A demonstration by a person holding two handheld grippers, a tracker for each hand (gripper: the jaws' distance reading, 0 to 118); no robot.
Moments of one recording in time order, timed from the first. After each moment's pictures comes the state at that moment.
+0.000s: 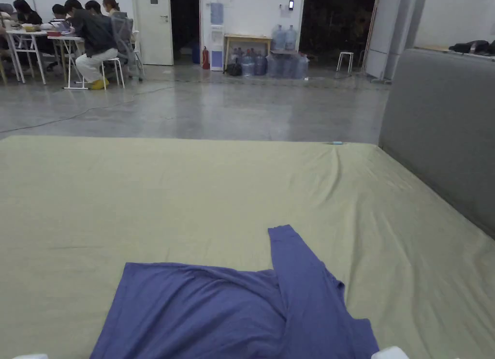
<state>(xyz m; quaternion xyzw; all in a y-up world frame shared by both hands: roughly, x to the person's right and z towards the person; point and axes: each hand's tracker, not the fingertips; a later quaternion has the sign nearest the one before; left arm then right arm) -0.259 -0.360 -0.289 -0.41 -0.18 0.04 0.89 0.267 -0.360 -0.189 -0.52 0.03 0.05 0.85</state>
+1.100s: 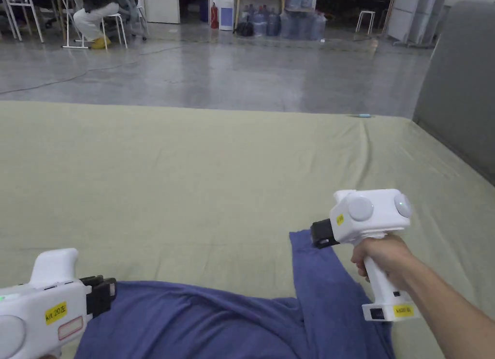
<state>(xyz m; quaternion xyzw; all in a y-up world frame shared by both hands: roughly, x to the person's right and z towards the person) -0.170 -0.322 -0.516 -0.36 -0.18 0.08 0.91 0.331 -0.344 -0.628 -0.48 -0.06 -0.02 0.87</state>
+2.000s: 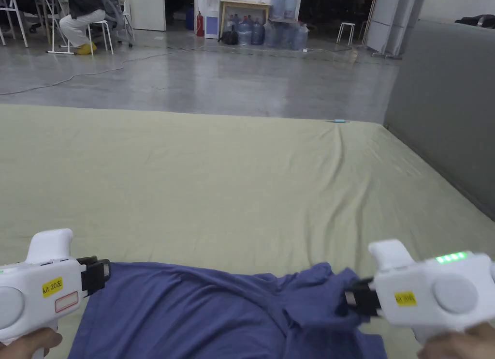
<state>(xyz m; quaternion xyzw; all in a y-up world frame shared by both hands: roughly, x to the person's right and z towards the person) -0.185 -0.283 -0.445 -0.33 -0.20 0.08 0.92 0.290 -0.258 -0.296 -0.45 0.05 -0.03 0.89</state>
